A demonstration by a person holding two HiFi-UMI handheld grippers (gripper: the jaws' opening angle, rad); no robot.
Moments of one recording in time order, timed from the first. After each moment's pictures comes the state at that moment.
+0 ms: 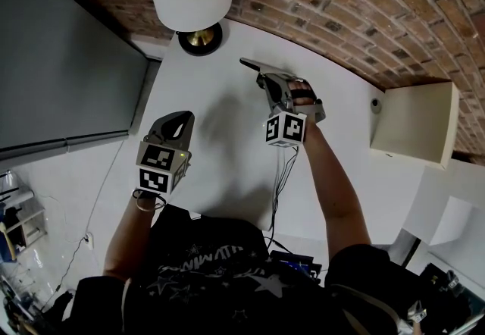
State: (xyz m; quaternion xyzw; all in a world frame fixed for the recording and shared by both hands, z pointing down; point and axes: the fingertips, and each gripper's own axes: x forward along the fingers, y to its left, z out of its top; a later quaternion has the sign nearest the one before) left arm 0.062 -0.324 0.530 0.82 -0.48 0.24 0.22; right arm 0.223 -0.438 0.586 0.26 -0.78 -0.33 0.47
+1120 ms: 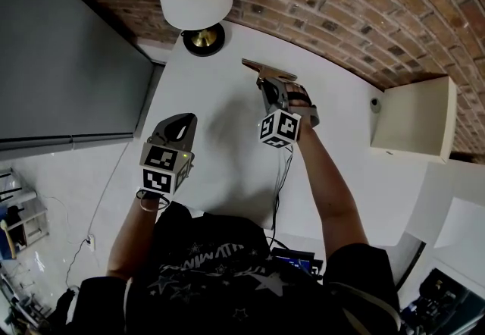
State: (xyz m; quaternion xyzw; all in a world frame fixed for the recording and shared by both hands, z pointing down) left arm 0.067 -0.306 0.517 0.81 -0.49 0.24 0.22; right arm 0.222 -0.425 0.596 0.29 -0.79 -0.27 0.48
